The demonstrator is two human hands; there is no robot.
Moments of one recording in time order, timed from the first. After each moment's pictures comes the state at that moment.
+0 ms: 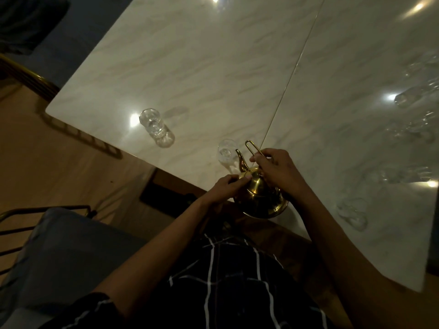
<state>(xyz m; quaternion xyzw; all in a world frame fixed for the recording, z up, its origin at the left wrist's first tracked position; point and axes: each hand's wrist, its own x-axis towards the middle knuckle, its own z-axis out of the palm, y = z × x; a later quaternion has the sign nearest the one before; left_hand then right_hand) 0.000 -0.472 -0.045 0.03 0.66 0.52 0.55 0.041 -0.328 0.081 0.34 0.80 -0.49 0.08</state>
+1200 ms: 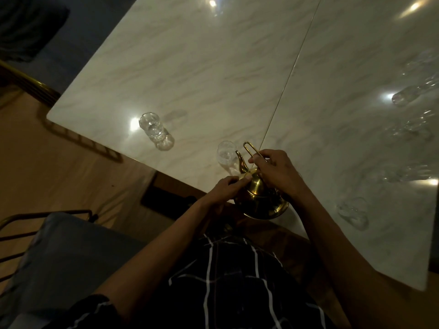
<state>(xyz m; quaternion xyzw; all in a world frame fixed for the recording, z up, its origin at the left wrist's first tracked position) -0.003 -0.467 -0.053 0.06 0.67 0.51 0.54 0.043 -0.324 0.073 0.33 0.81 -0.48 0.07</state>
